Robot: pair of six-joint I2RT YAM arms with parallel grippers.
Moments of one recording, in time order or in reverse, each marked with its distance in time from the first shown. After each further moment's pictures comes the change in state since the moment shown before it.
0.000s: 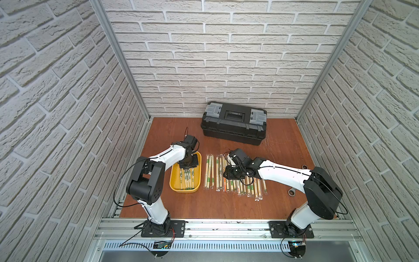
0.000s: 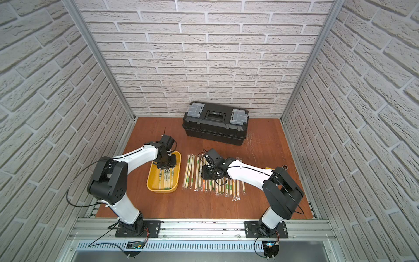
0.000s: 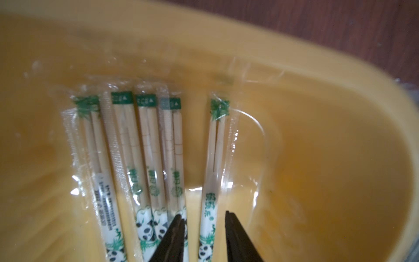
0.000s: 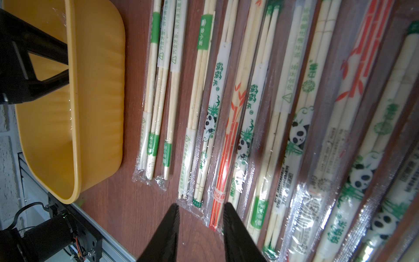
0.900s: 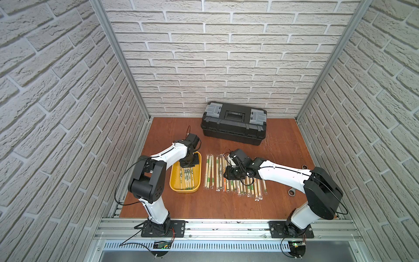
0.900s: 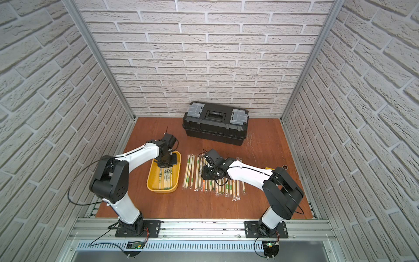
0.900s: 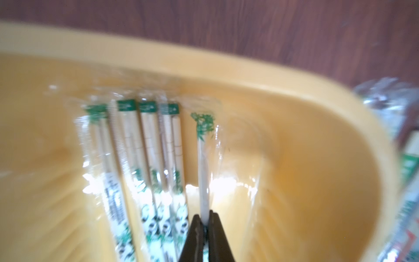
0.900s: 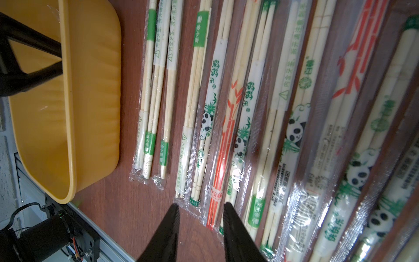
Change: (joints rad) left arm 0.000 -0.039 0.076 -0.089 -0.055 0.021; right arm 0.000 -0.003 -0.009 0.000 0.003 0.000
